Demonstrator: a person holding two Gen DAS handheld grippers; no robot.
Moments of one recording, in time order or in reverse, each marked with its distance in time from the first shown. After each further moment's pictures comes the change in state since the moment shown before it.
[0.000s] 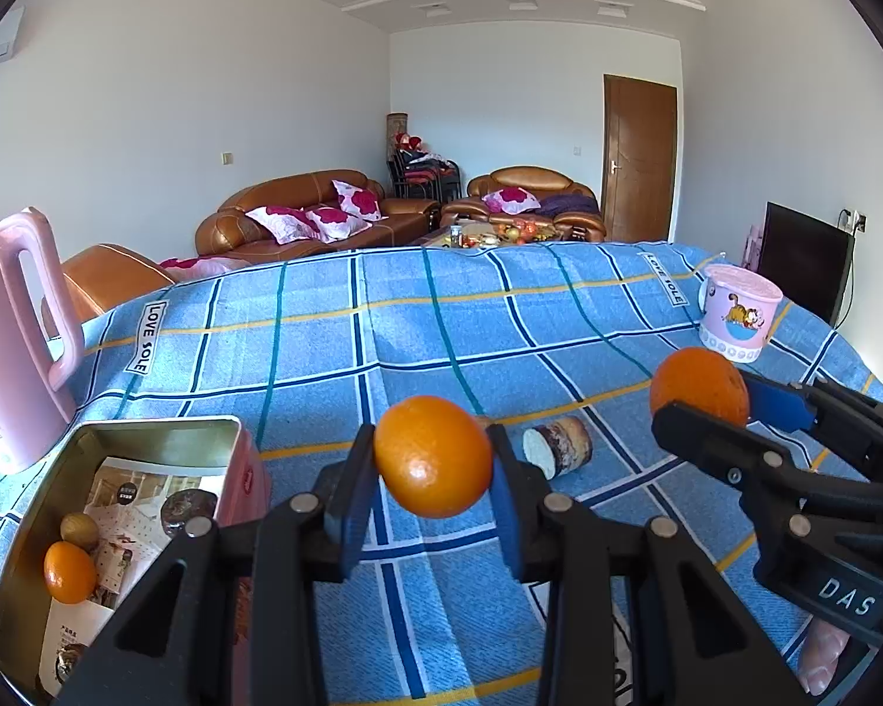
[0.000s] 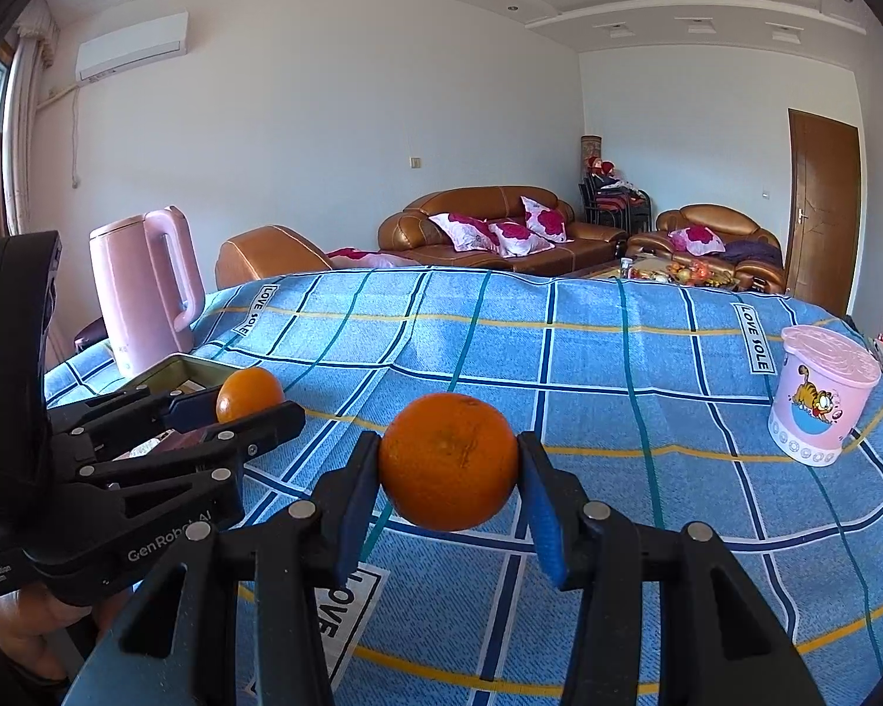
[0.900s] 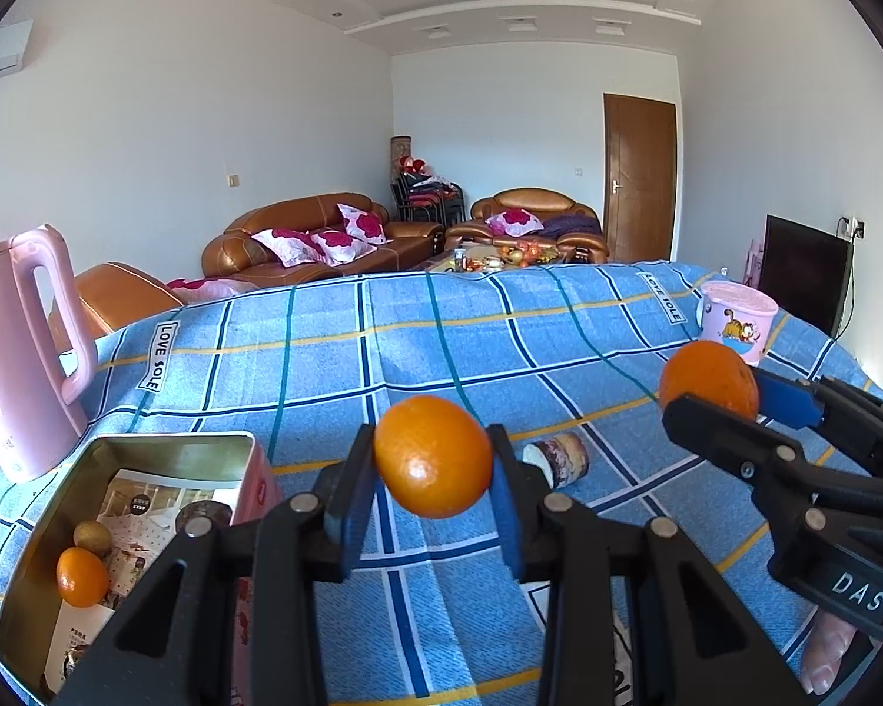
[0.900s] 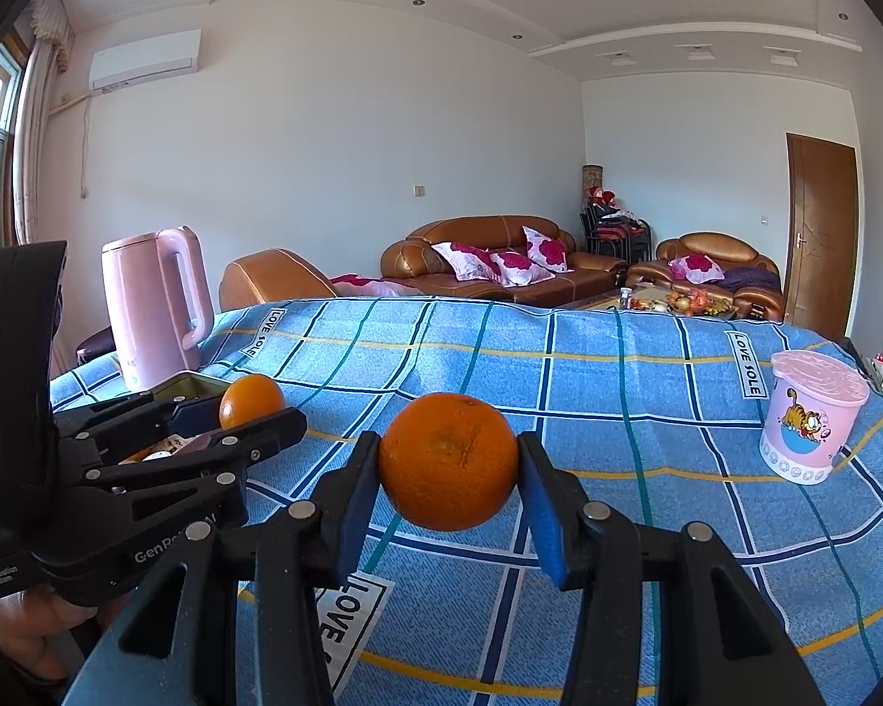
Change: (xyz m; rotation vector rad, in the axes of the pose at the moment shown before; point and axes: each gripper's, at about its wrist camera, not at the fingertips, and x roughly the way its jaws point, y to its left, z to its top) left arm -0.013 -0.001 -0.001 0.004 -0.066 0.013; right arm -0.017 0.003 -0.004 -0.017 -0.080 0.001
